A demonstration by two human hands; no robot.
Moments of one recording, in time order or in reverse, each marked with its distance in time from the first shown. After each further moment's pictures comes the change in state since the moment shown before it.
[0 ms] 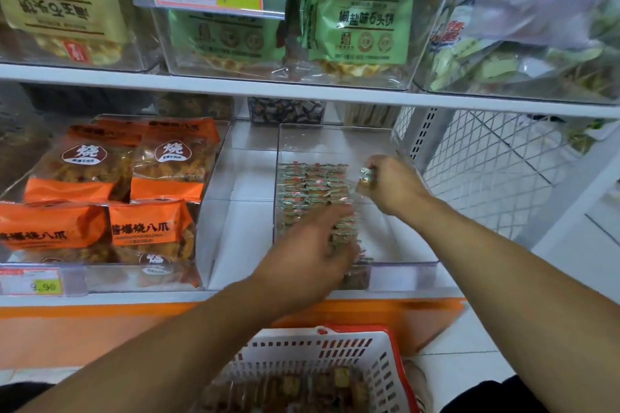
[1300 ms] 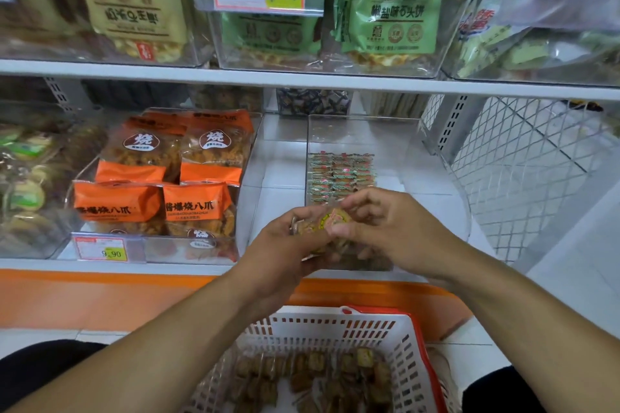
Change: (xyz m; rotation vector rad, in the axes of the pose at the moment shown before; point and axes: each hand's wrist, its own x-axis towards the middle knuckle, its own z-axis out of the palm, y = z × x) left_hand -0.051 0.001 -0.033 -1.153 0.109 -0.502; right_hand -0.125 -0.059 -0.016 0.907 -0.392 -0.116
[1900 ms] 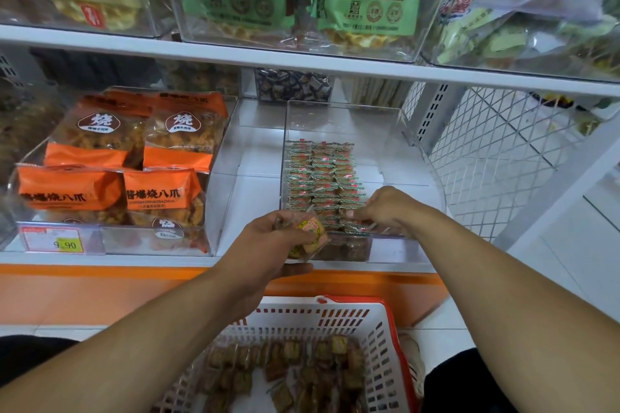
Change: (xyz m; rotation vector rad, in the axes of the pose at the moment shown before) left_hand 0.013 -0.021 0.001 0.178 0.154 -0.091; right_hand 0.077 0.086 -0.060 -0.507 0.130 0.547
